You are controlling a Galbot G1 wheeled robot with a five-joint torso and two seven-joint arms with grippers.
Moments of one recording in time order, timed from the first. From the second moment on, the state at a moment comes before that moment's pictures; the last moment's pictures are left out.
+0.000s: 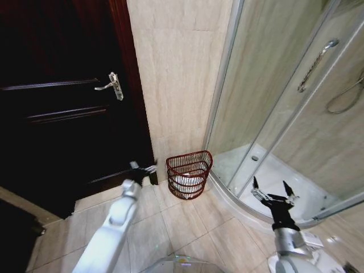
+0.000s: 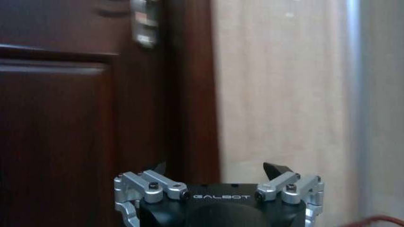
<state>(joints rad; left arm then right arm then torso) 1.42 -1.27 -0.58 -1.98 -0.23 -0.06 -0.07 -1.80 1.61 0.81 2.40 0.09 -0.04 -0.06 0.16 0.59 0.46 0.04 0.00</state>
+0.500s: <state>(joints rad) 1.58 -1.31 -0.70 -2.07 -0.25 -0.11 -0.11 -1.82 1.61 0.80 2.38 0.09 0.01 -0.12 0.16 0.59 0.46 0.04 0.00</state>
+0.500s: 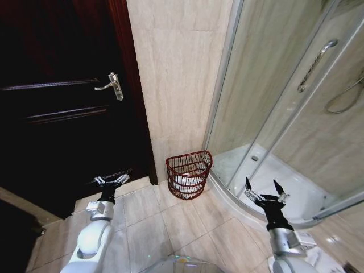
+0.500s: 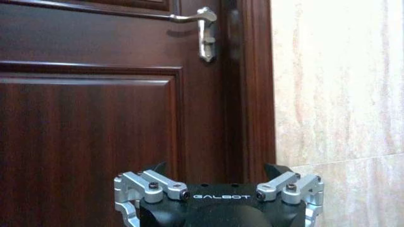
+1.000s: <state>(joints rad) 1.56 -1.31 -0.62 -2.07 -0.18 -0.10 -0.11 -1.83 1.61 0.81 2.39 0.08 0.01 -0.12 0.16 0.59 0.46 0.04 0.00</state>
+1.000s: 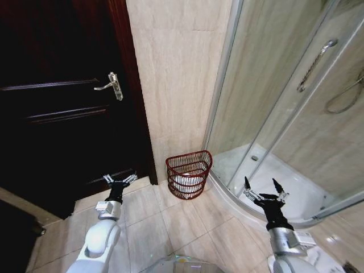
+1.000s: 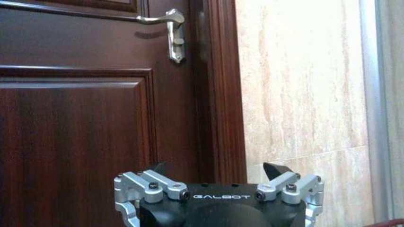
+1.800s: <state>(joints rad) 1.58 -1.32 -0.59 -2.10 -0.14 -0.10 -0.11 -1.87 1.61 0.83 2.36 0.12 0.09 -0.11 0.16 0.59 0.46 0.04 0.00</state>
